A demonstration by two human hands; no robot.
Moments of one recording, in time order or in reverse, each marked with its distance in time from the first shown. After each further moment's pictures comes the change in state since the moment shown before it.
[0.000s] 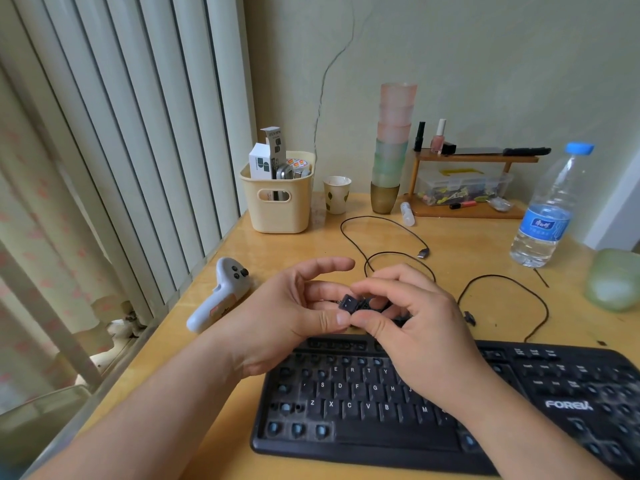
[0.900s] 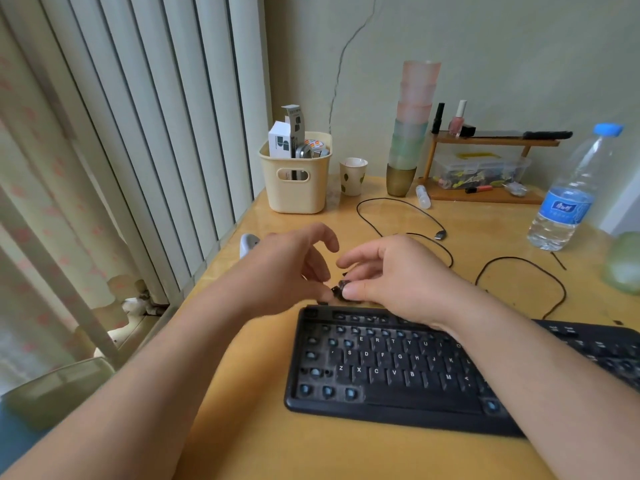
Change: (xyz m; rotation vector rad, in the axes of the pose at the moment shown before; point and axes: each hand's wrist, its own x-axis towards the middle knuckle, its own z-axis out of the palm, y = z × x) left_hand -0.009 0.024 -0.035 1.145 0.180 0.068; right_hand 0.046 -0.026 0.020 -0.037 -0.438 0.455
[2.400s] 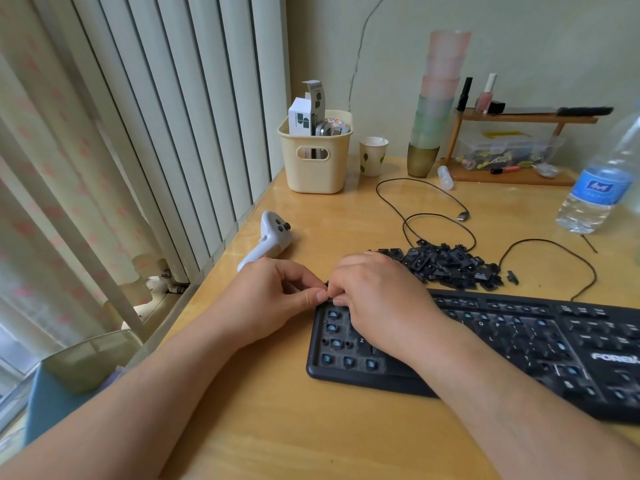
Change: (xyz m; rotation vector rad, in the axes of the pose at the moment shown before) left_hand -0.053 -0.056 0.031 -0.251 0.066 -0.127; right_hand -0.010 -0.001 0.064 -0.613 0.046 -0.355
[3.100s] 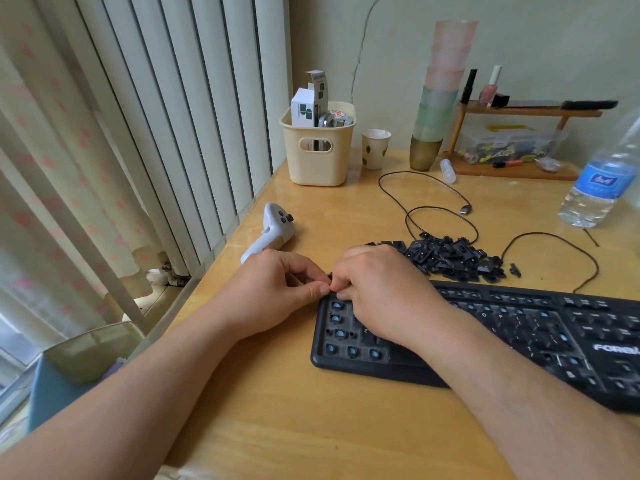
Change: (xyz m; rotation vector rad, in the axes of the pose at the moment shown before) left_hand -0.002 0.002 -0.002 0.061 -0.016 0.031; right_hand 0.001 0.001 0.002 0.049 -0.023 0.044
